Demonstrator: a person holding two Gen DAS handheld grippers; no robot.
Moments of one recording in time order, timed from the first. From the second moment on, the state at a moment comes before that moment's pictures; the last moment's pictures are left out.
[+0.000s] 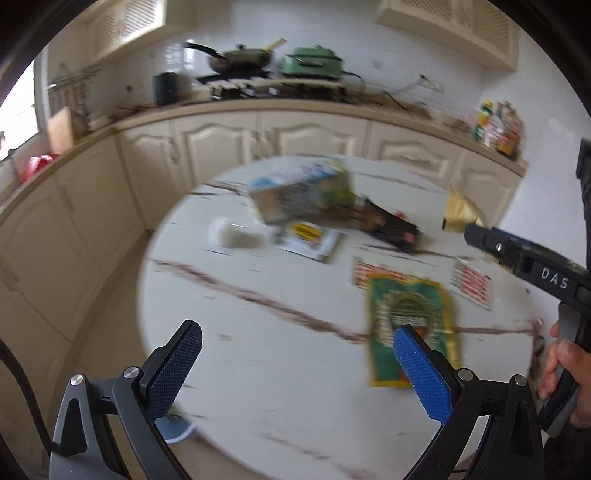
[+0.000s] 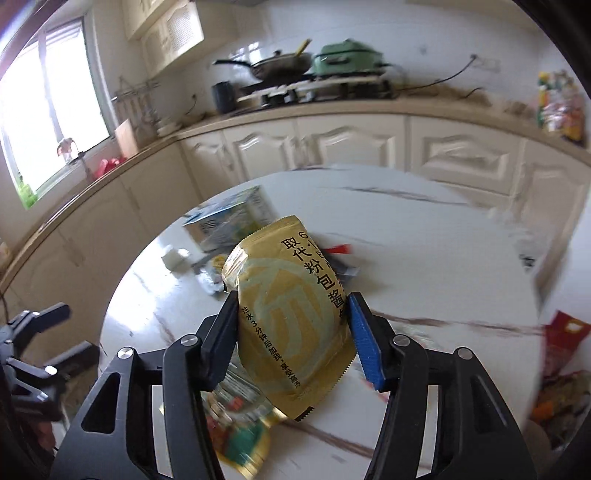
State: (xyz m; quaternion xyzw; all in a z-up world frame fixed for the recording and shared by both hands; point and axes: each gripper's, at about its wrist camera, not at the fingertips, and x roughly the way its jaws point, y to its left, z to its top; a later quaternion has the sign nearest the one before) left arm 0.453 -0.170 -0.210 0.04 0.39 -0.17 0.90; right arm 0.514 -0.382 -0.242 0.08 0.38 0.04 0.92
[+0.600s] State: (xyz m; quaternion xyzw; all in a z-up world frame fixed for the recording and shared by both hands) left arm 0.487 -0.277 -0.258 0.09 0.45 -0.19 0.87; right arm 0.463 -0.455 -0.262 0.12 0.38 0.02 0.92
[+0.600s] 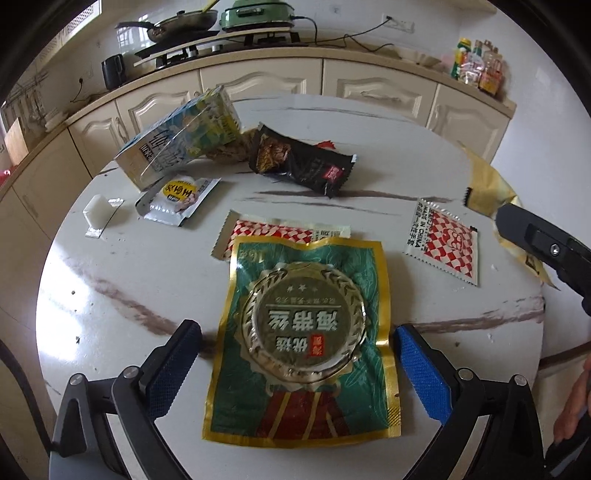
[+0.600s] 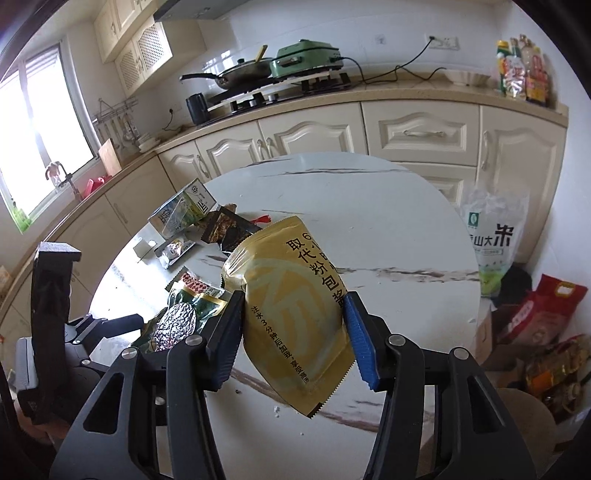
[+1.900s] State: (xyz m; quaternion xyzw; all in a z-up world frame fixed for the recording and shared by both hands) left arm 0.479 -0.199 -0.235 0.02 0.40 -0.24 0.89; right arm 0.514 -0.410 -0.299 -0.09 0.46 0.05 0.88
